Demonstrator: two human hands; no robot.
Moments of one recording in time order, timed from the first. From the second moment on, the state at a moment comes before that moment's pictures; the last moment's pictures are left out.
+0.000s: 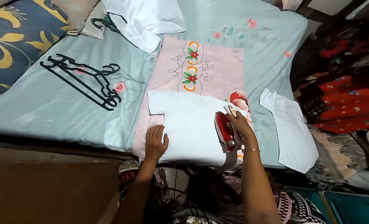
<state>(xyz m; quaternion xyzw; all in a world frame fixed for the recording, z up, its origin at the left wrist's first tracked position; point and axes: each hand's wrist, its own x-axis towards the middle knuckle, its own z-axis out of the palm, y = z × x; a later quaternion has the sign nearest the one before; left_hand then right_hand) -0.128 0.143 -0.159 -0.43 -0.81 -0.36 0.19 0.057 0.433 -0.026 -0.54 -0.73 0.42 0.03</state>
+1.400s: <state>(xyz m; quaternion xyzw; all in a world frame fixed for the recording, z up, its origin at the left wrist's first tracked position) -0.128 0.138 -0.108 -0.38 -0.86 -0.35 -0.01 0.164 0.430 -0.003 -0.53 -0.75 0.37 0.15</state>
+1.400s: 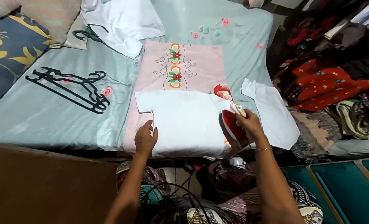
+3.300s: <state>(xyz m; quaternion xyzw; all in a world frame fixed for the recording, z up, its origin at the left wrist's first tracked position) -0.113 0.127 -0.116 -0.35 -0.84 -0.39 -0.09 0.151 0.427 0.017 -0.26 -0.89 0.38 -0.02</state>
